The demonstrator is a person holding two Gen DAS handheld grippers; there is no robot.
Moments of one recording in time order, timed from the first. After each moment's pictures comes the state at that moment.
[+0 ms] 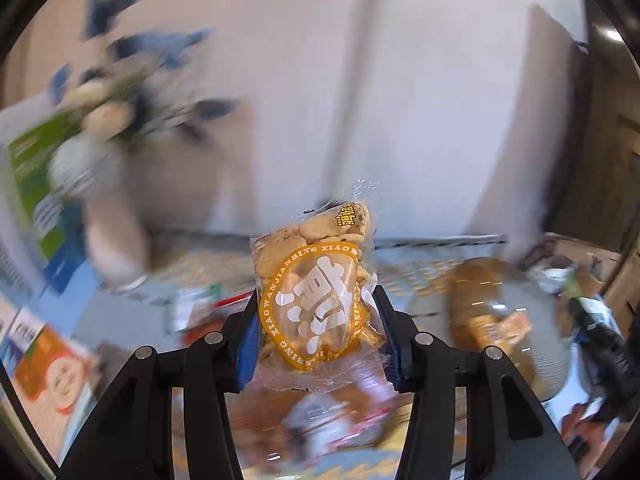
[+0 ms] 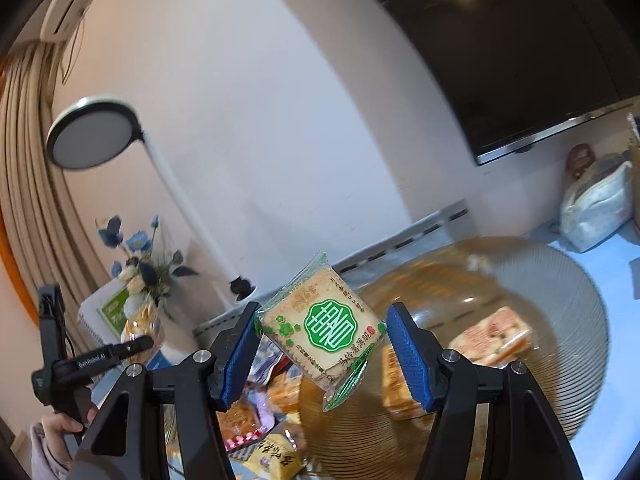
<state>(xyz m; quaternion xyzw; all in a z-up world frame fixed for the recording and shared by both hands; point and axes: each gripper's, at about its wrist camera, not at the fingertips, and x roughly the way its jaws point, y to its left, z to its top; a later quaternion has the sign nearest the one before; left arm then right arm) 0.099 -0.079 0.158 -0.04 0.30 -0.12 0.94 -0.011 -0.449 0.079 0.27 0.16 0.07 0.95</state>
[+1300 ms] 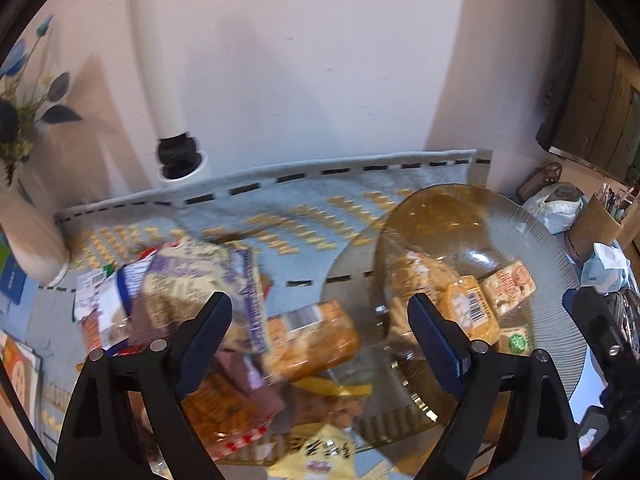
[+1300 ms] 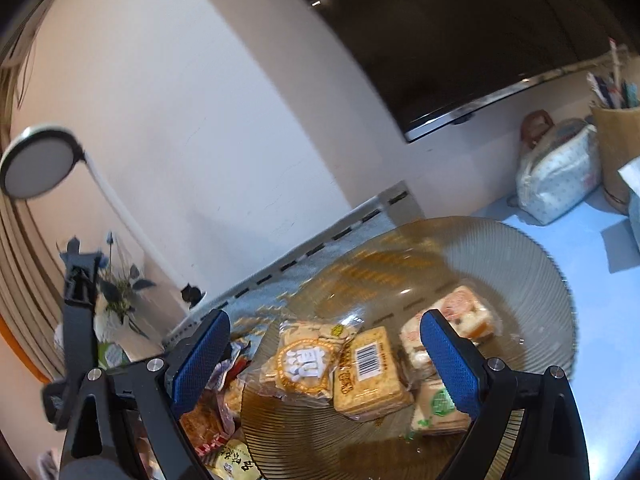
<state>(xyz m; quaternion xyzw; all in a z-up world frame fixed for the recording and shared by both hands) 0.144 -0.199 0.108 0.04 0.42 -0.12 0.90 0.006 -0.464 0.058 0.29 0.20 0.03 0.94</state>
